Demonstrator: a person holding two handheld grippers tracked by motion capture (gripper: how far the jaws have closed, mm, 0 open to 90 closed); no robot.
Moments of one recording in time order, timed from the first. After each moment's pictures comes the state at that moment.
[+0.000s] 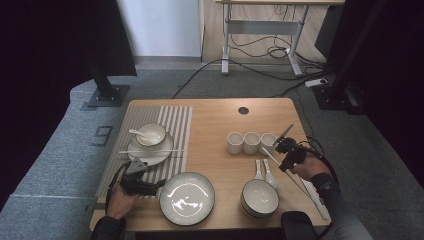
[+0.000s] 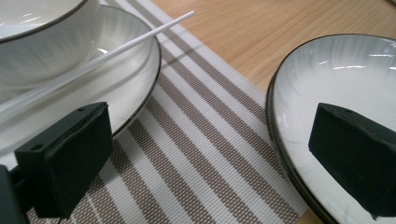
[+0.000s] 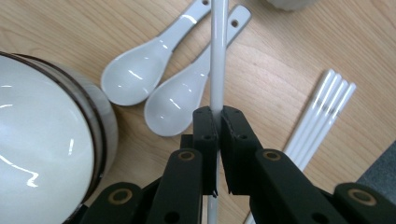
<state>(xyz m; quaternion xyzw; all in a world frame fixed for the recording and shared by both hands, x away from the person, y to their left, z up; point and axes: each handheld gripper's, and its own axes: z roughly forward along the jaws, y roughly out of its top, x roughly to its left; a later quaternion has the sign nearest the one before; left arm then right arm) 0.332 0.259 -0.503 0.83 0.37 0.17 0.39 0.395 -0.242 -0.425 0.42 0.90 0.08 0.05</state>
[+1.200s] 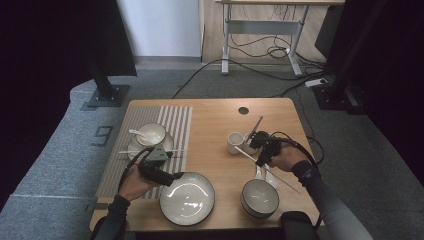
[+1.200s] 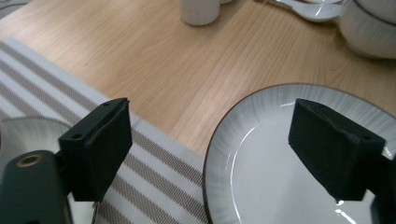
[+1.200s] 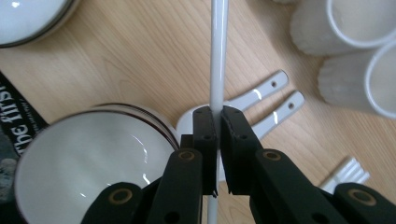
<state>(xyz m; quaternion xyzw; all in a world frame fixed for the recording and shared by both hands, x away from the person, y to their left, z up) 0.359 0.200 -0.452 0.88 0.23 0.13 0.39 0.400 -0.162 -0.392 0.30 0.95 0.08 0.03</state>
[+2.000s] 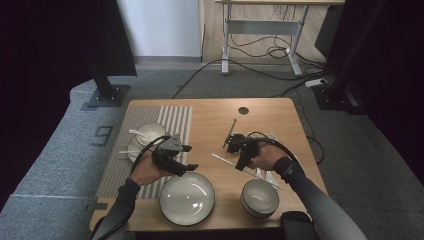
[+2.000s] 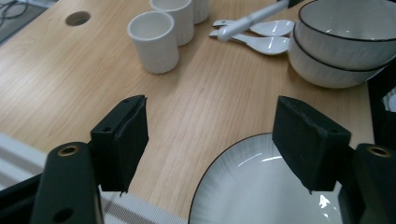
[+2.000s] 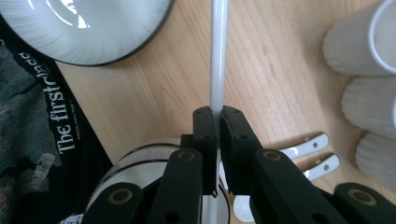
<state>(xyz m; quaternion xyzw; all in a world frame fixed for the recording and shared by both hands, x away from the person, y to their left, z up) 0.380 0.157 -0.420 0.90 0.13 0.10 0.41 0.392 -0.101 -0.385 0.20 0.98 0.08 0.00</state>
